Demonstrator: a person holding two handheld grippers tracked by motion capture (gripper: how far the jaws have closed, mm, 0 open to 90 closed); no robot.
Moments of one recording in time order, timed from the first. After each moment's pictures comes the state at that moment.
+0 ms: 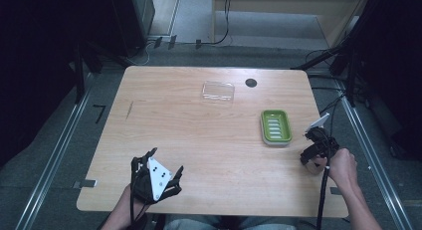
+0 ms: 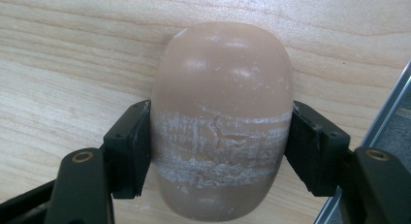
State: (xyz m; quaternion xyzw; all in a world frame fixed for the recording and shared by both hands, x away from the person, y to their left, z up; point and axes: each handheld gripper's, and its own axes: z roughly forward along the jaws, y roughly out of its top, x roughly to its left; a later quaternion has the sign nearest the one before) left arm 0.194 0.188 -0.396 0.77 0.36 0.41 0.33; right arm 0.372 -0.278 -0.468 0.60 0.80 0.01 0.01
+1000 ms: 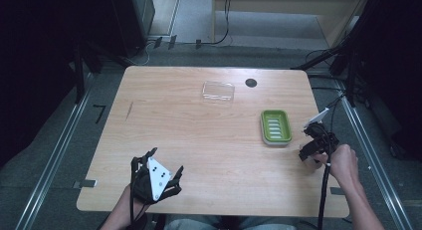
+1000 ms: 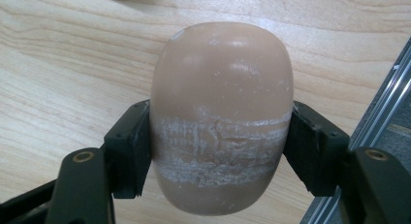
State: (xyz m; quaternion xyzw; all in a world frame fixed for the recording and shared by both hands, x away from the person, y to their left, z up) left arm 0.194 0.188 -0.396 0.77 0.36 0.41 0.33; right arm 0.373 -0.269 -0.447 0.58 0.81 0.03 0.02
